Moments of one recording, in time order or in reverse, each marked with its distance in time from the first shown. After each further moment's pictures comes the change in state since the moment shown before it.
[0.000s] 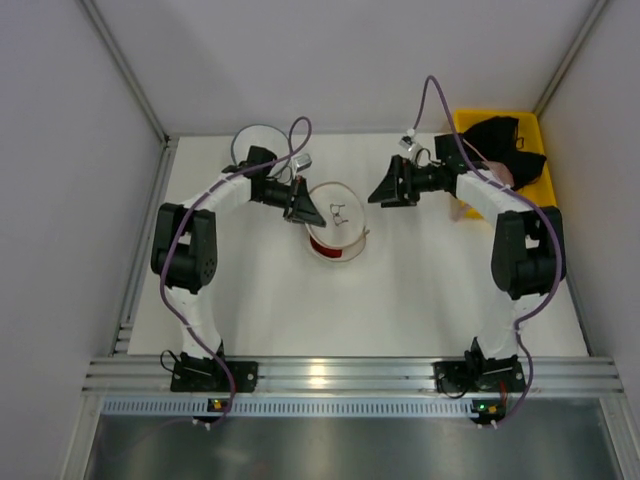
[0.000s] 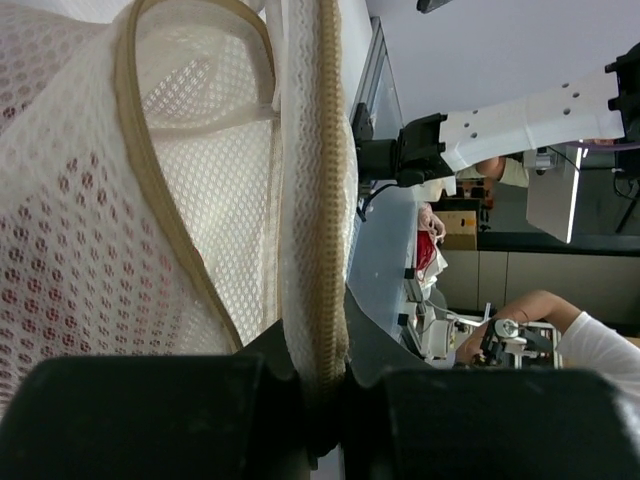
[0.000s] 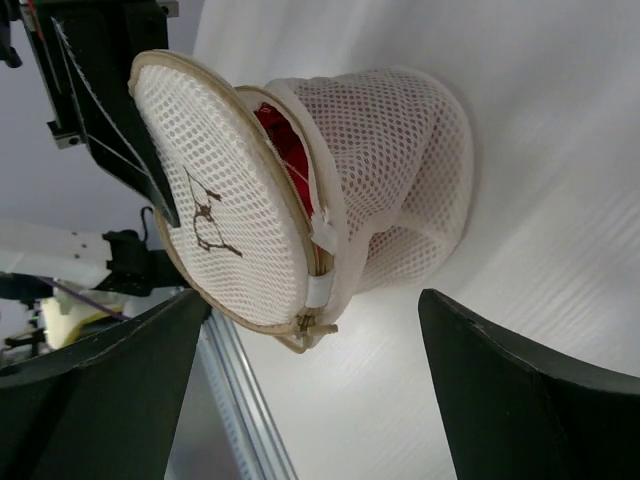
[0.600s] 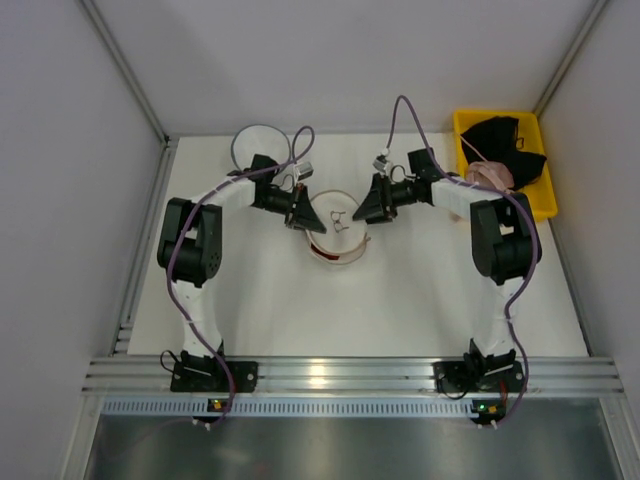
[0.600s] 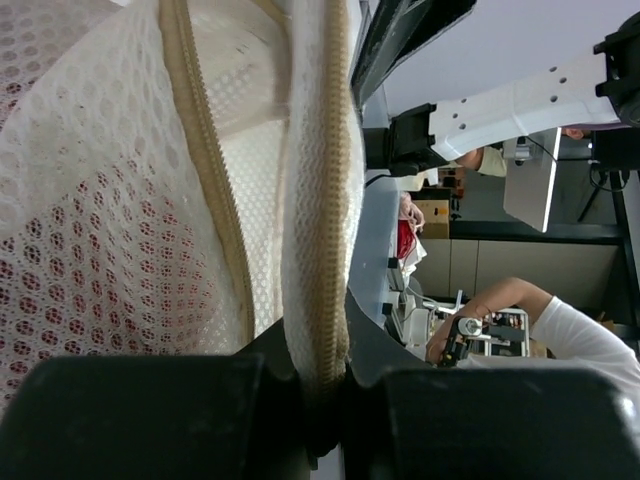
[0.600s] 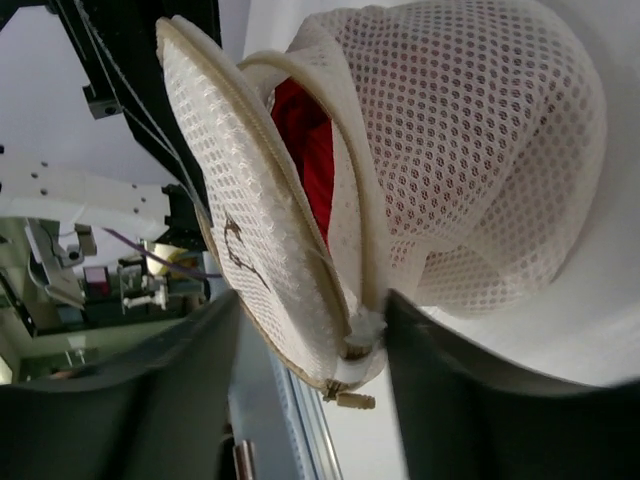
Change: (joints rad) left arm 0.002 0.070 -0.026 -0.021 0.061 0.058; right arm 0.093 0.171 -0.014 0.100 -0.188 0.126
